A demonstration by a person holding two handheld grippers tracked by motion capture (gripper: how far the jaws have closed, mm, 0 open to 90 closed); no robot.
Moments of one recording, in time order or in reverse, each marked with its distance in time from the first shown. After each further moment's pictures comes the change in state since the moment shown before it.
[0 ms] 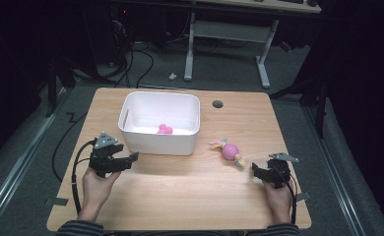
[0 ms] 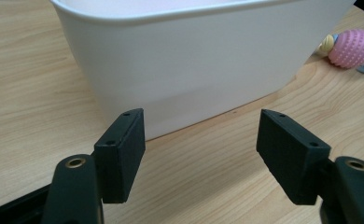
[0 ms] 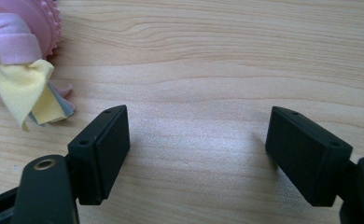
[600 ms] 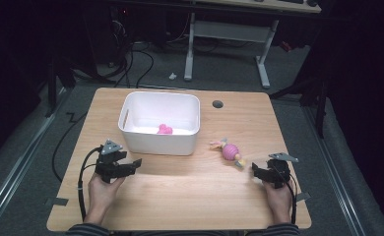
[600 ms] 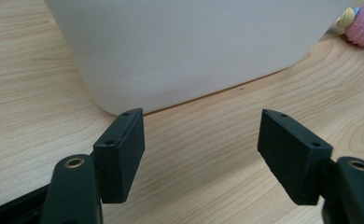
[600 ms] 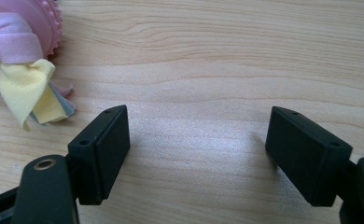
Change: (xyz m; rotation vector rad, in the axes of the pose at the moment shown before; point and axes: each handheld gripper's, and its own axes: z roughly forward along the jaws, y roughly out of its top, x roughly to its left) left arm 0.001 -0.024 0.024 0.037 -0.006 -0.032; right arm 0.000 0.000 0.000 0.000 0.002 -0.004
